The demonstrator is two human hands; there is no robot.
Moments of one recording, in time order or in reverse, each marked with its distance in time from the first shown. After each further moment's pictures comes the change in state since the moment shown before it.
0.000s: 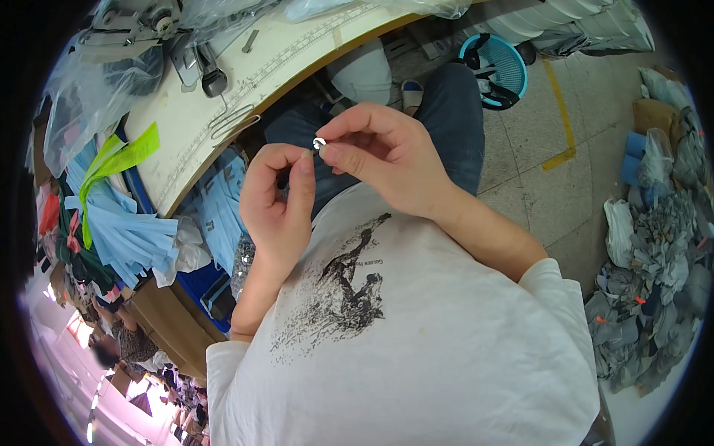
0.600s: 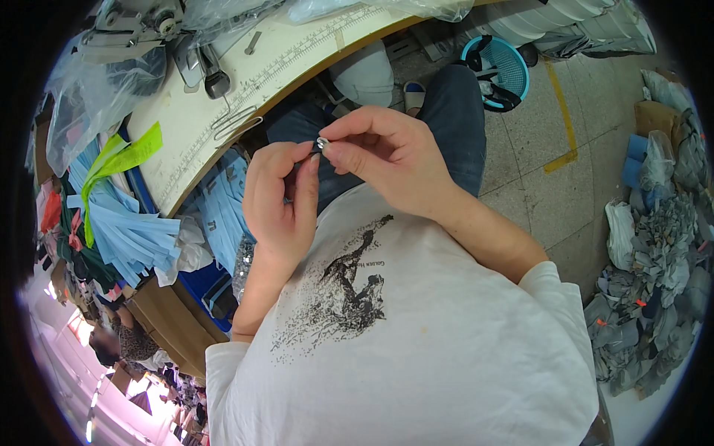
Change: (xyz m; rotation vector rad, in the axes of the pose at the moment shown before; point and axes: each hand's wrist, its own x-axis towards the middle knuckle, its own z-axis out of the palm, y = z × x) left_hand 0.005 -0.001 0.000 0.290 0.024 0.283; right_hand 0.002 0.005 -0.003 -0.077 0.009 -0.064
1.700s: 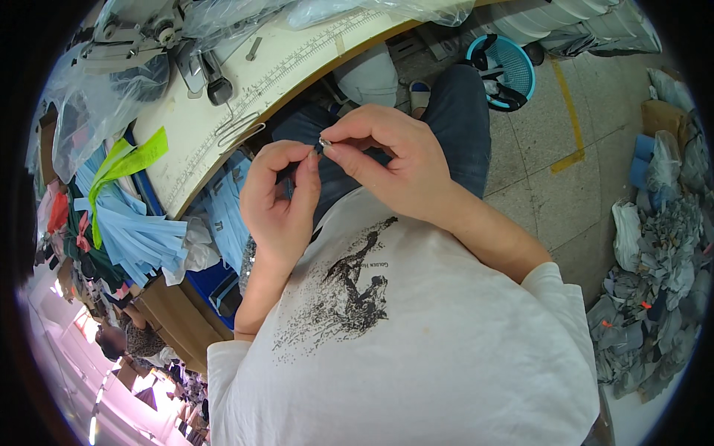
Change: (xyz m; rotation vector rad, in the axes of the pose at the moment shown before) left_hand 0.007 -0.003 0.004 -0.230 -0.007 -0.179; right_hand 0.010 -0.002 -0.003 -0.261 0.057 -0.269
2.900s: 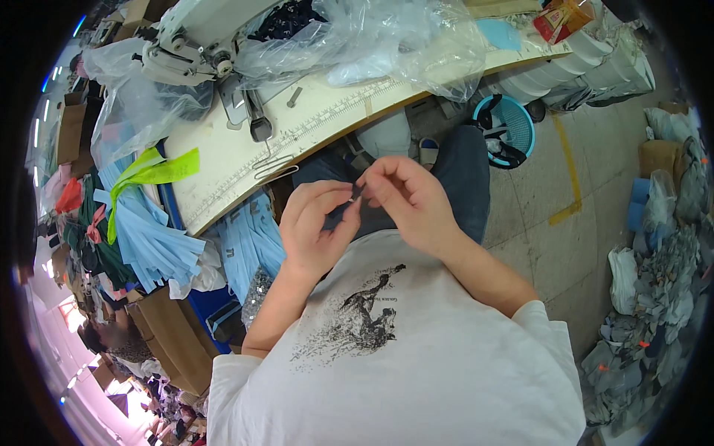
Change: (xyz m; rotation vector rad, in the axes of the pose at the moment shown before) left_hand 0.010 -0.003 -0.001 0.271 0.006 0.402; right_hand -0.002 -0.002 -0.005 0.284 -0.039 0.384
